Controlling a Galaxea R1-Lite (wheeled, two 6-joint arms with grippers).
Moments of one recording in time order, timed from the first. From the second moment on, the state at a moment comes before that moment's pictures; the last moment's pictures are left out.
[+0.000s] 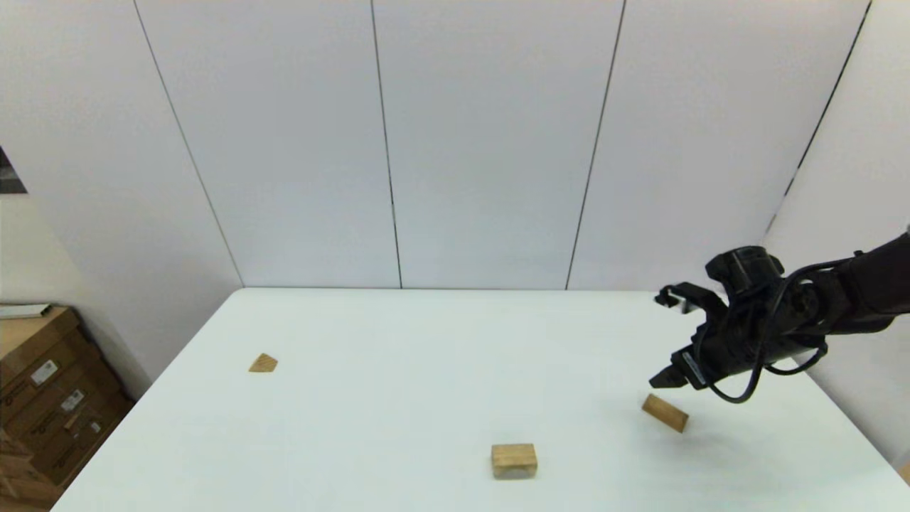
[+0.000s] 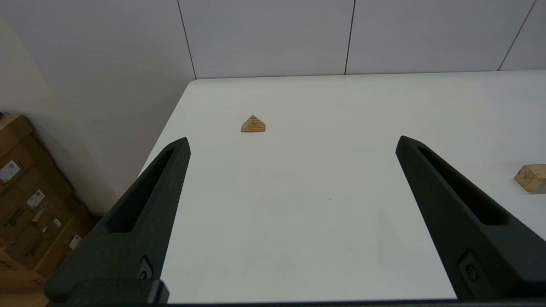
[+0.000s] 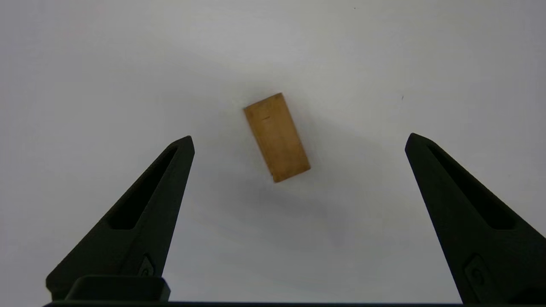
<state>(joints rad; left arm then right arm) -0.01 0.00 0.00 0.00 0.00 0.00 -0.02 2.05 -1.07 0.10 0.11 -0.40</state>
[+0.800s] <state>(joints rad) -0.01 0.00 0.00 0.00 0.00 0.00 -0.03 2.16 -1.00 0.10 0.10 -0.53</state>
